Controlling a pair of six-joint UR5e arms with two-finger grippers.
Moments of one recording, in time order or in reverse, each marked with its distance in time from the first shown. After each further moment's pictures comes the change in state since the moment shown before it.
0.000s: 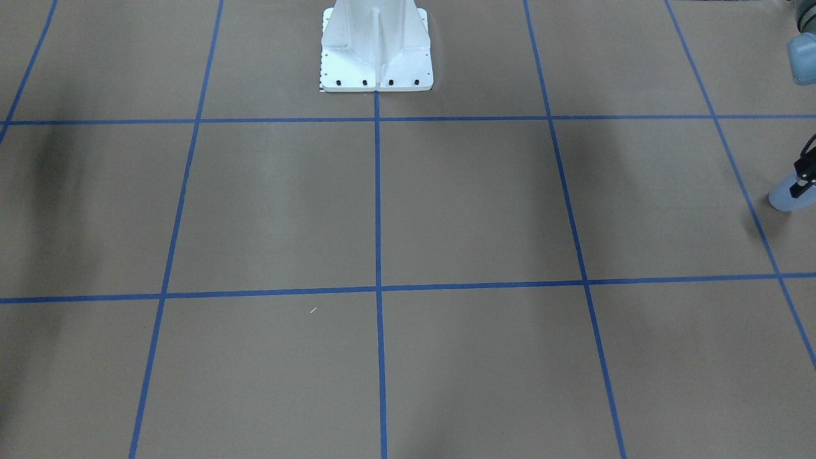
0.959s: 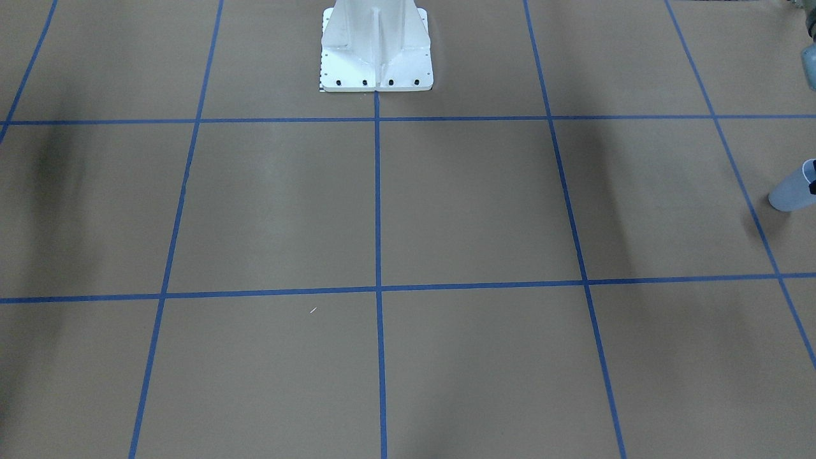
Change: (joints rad) left arm -0.067 0.043 0.135 -0.045 -0.001 0.173; right arm 0.000 0.001 0.001 0.002 0.000 0.000
